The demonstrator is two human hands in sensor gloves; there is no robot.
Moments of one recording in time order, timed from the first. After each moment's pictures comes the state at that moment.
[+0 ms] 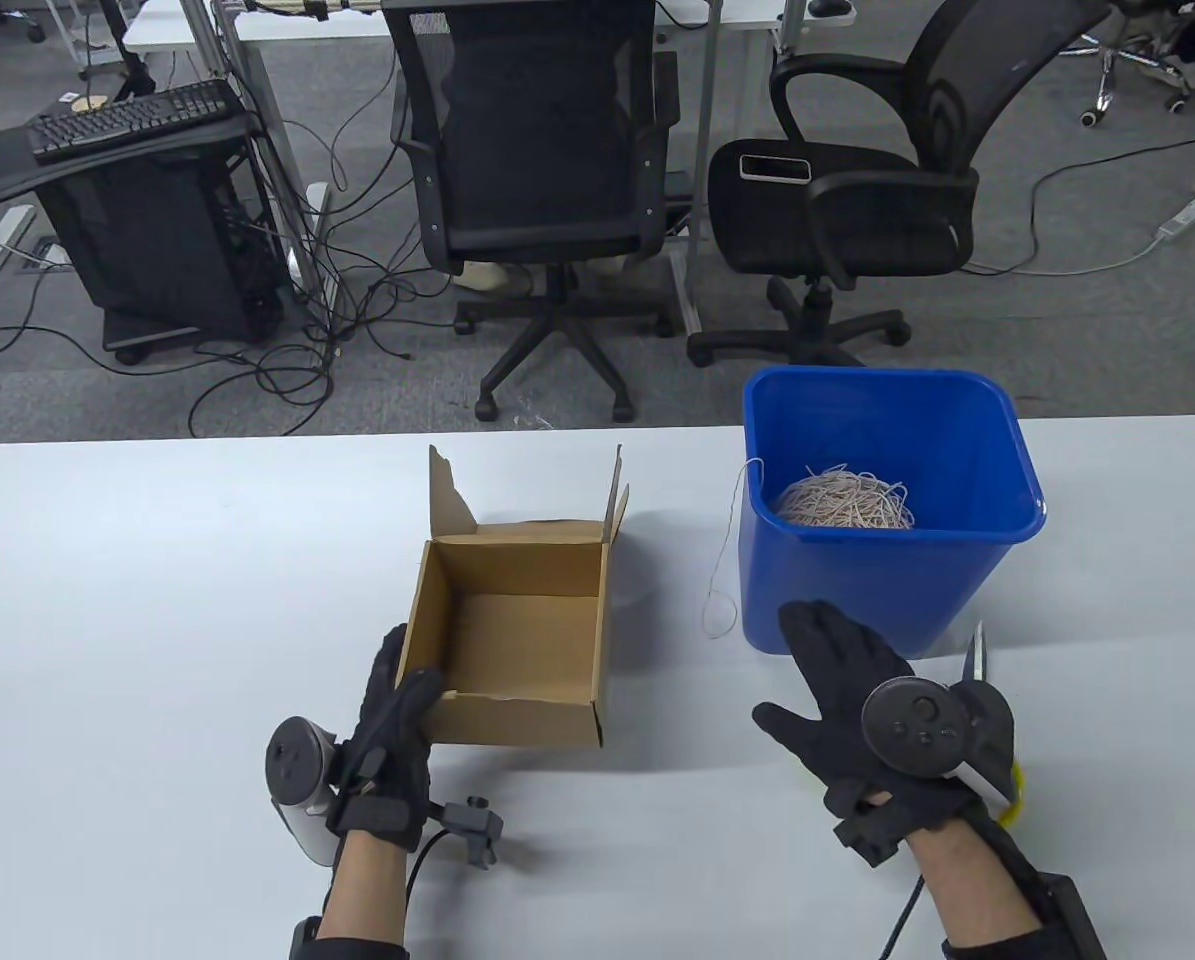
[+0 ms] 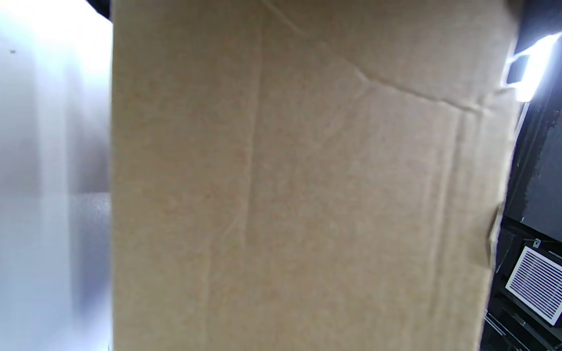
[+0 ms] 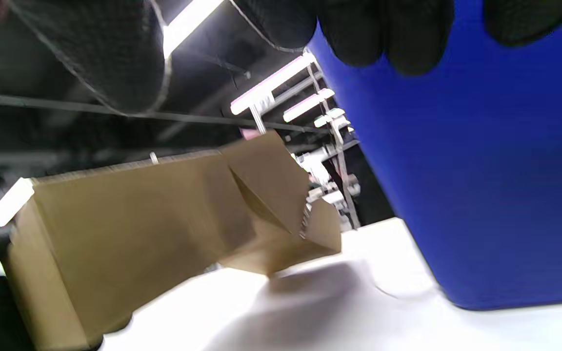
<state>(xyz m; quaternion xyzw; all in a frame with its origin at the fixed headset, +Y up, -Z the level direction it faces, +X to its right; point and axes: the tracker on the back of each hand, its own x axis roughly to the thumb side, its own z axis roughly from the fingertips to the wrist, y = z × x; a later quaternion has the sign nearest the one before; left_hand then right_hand) -0.234 -0.767 -0.324 0.05 -0.04 0.76 0.65 0.194 -0.660 -0.299 0.19 -0.15 0.93 0.29</state>
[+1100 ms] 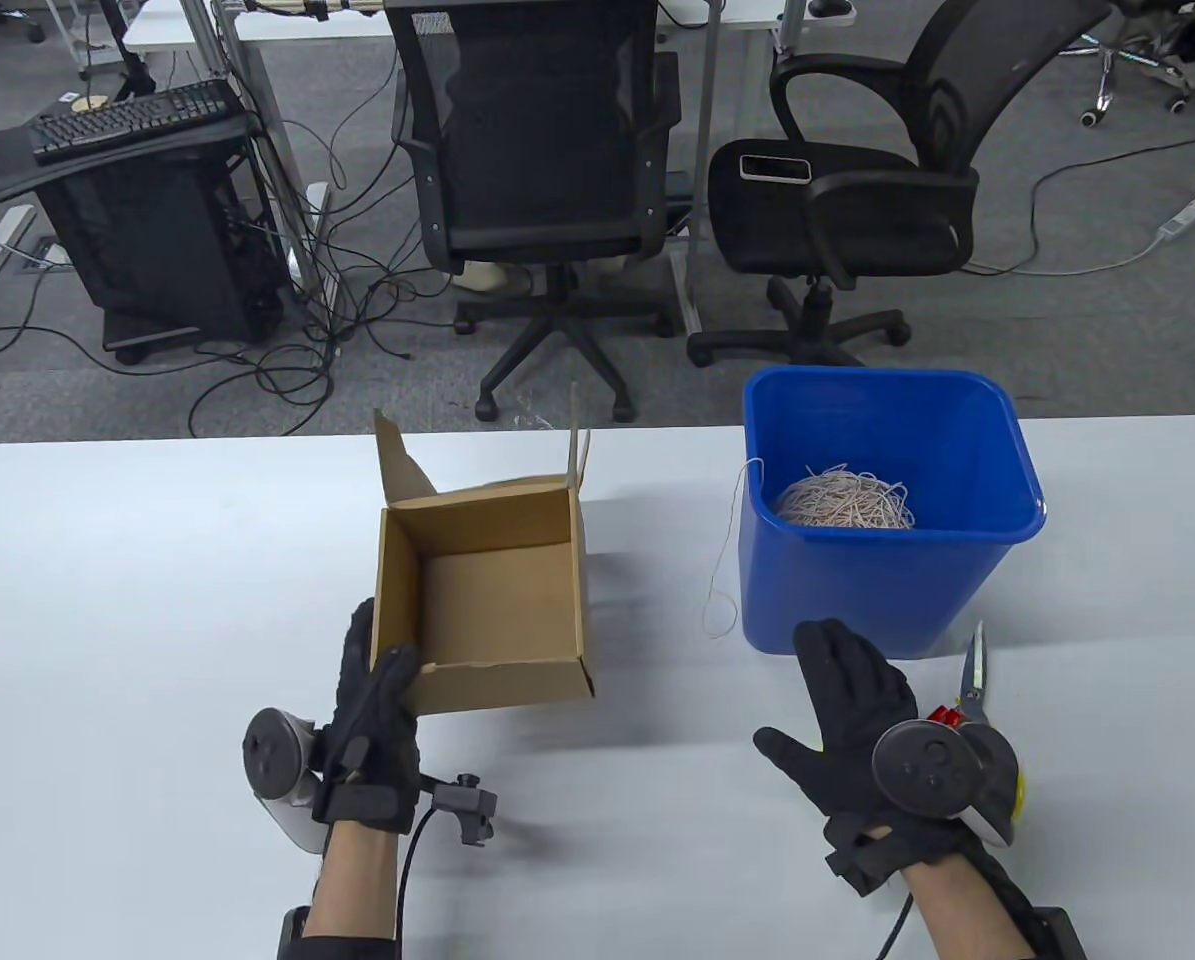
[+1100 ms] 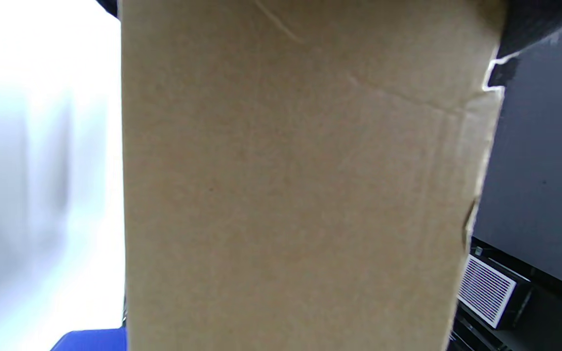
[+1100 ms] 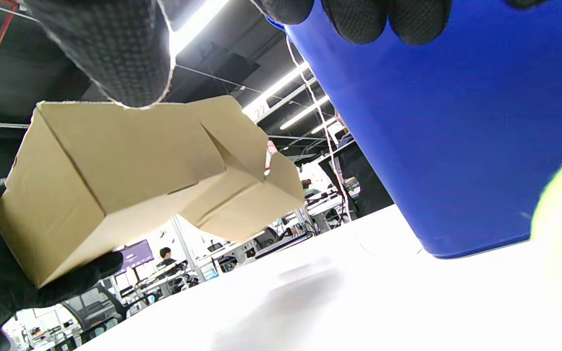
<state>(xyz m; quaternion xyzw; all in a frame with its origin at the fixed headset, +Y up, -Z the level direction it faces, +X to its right) -0.238 -0.709 -0.326 0.13 -0.06 0.75 0.64 0.209 -0.695 -0.289 0.17 -0.14 0.93 0.30</state>
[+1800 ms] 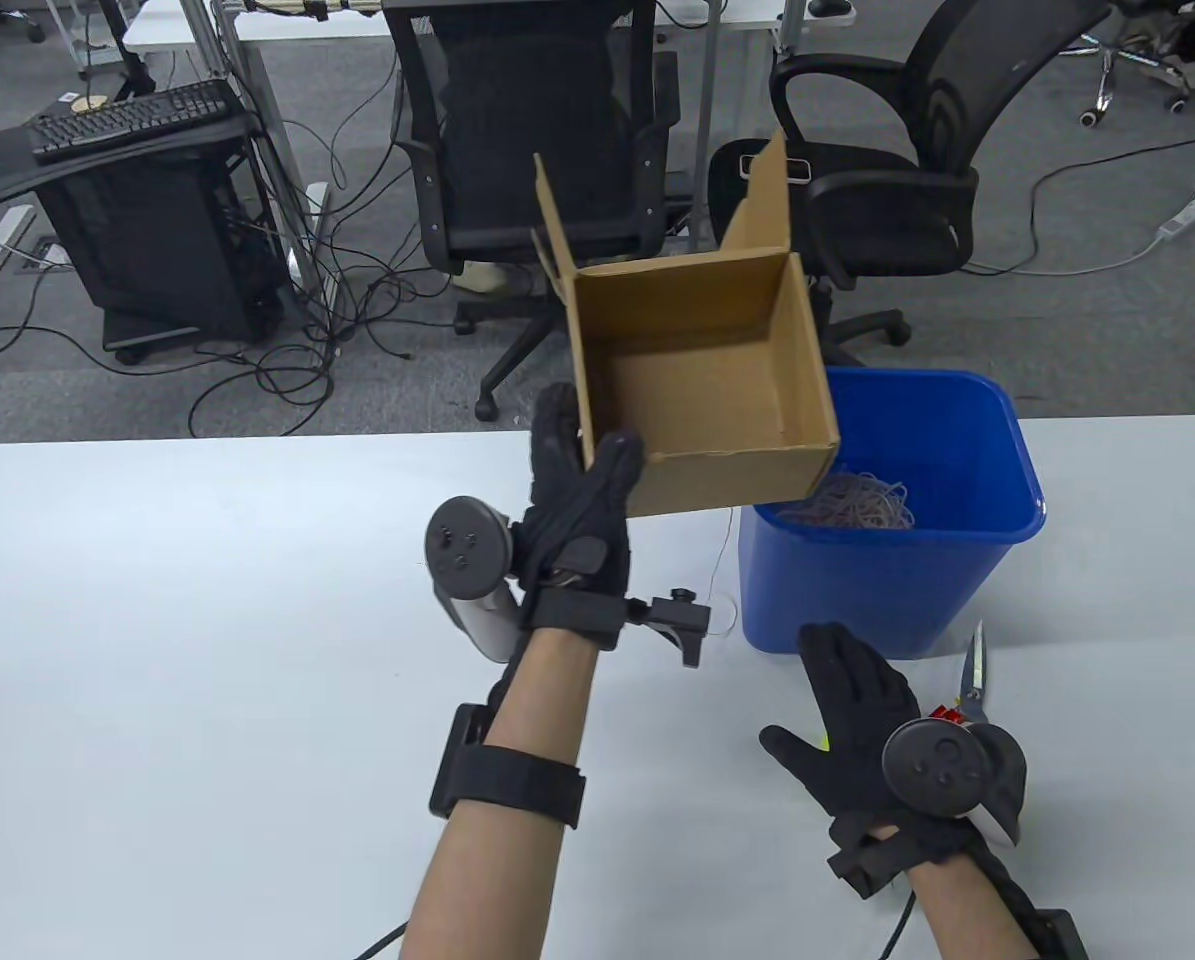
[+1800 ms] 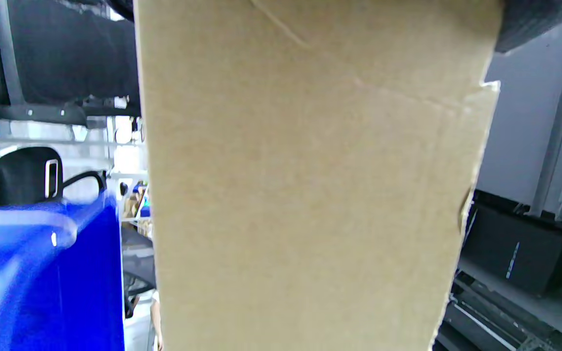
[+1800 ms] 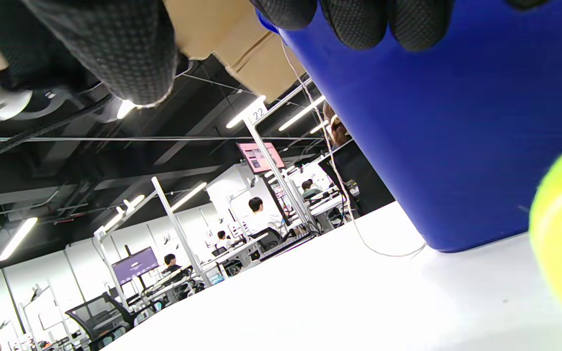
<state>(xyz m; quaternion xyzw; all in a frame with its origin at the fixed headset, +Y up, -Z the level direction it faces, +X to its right) -0.053 -0.557 -0.396 0.14 -0.15 0.72 0.66 0.213 -0.697 -0.288 0.17 -0.13 0.92 0.32</state>
